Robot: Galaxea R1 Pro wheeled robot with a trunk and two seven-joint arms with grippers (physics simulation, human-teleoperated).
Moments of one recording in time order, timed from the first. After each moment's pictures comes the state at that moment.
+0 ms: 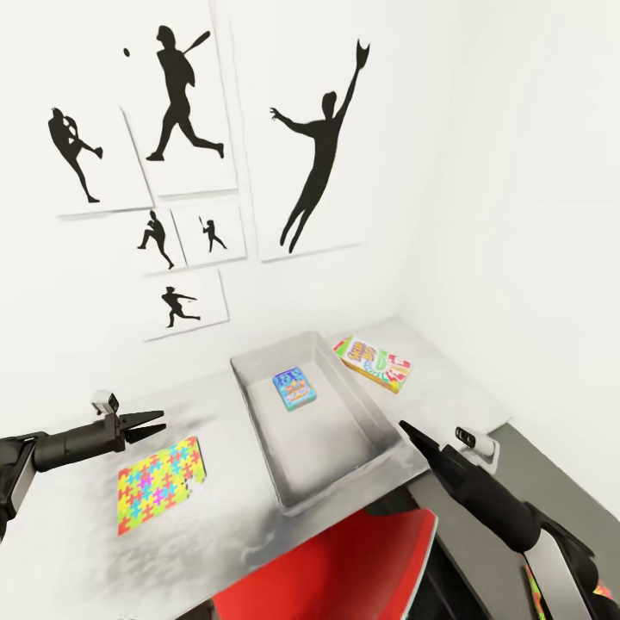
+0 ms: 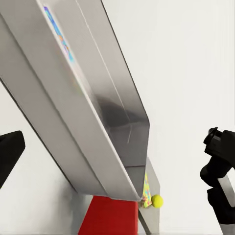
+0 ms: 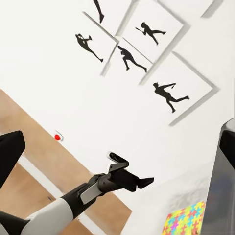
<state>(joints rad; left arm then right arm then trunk) -0.68 0.43 0.34 -0.77 0.03 0.89 -1.57 -0.13 -0.10 -0.18 -1.59 -0.83 0.56 1.07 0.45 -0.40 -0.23</state>
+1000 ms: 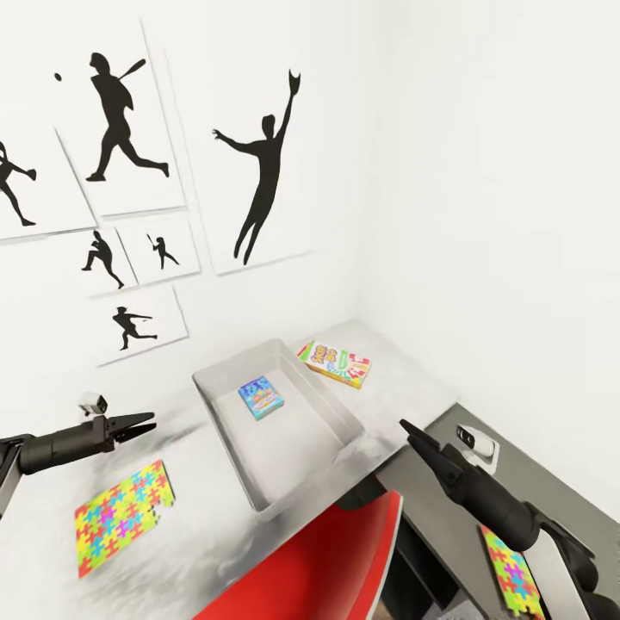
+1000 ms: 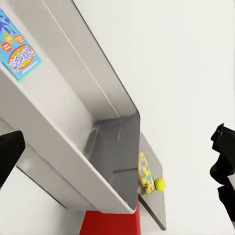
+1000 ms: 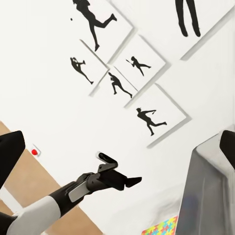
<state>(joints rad) -0.67 0.46 0.35 -0.76 0.04 0.84 -1.57 -0.13 -0.10 -0.17 -1.60 -0.80 0.51 1.08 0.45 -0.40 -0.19</state>
